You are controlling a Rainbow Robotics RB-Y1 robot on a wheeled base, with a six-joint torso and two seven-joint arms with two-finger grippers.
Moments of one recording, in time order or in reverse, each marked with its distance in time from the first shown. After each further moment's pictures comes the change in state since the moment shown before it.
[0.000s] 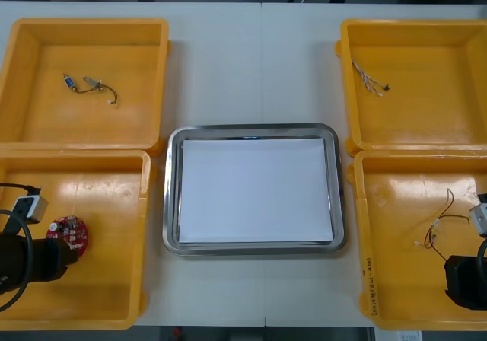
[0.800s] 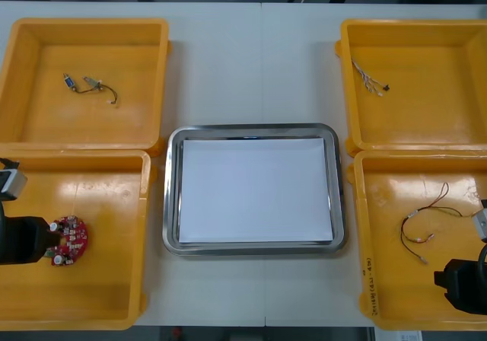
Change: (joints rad) right arm 0.021 0.005 0.000 0.000 -0.003 -0.010 -0.041; left arm -0.001 0.007 0.237 -0.149 0.145 0.262 0.000
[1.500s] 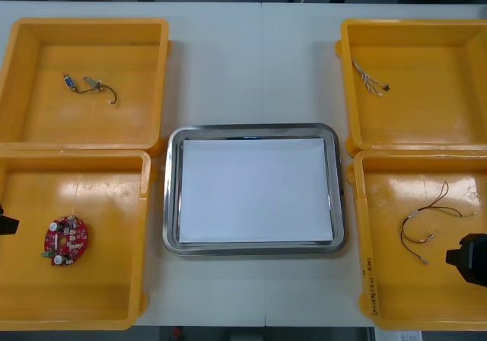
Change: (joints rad) right arm -0.177 0.001 -0.070 0.000 -0.007 0.204 -0.216; left arm -0.030 0.045 0.266 -0.019 0.246 0.238 -0.197
